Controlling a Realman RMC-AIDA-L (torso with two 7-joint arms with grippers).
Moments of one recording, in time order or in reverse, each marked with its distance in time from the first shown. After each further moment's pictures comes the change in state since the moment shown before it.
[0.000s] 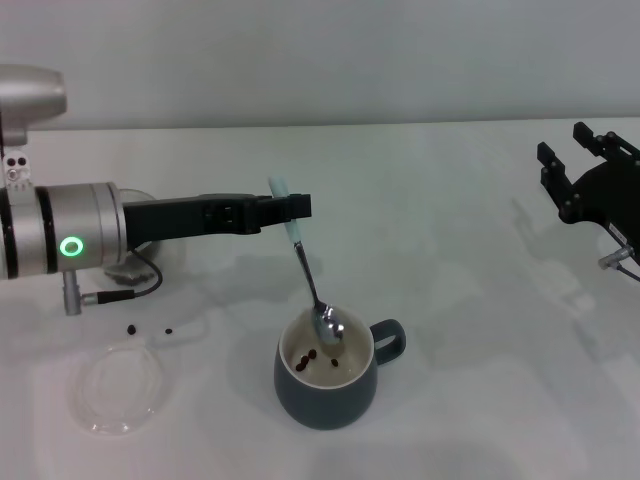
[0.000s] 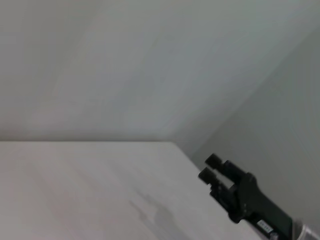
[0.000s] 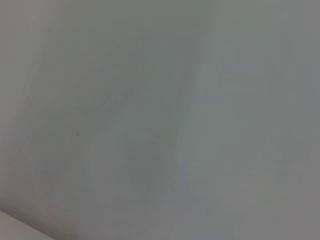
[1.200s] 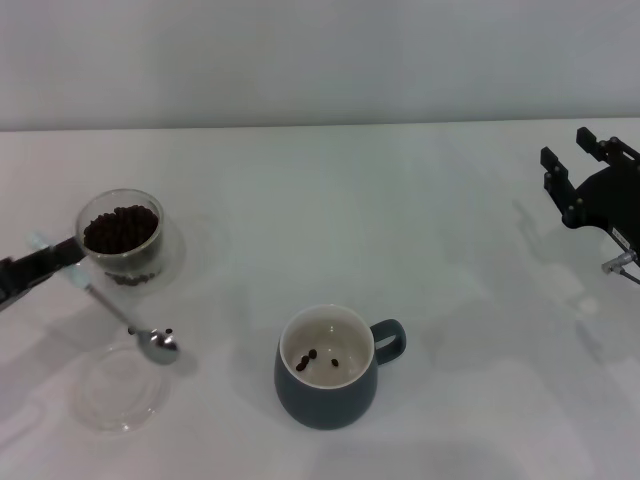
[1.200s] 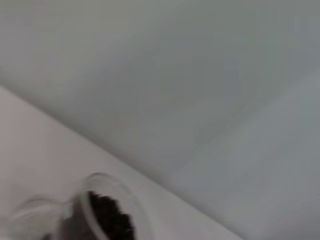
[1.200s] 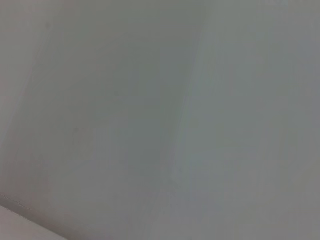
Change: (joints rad) left arm 0.471 0.011 -0.160 0.208 -0.144 0.047 -0.089; right arm -0.006 0.000 0.000 0.006 0.000 0.002 0.001
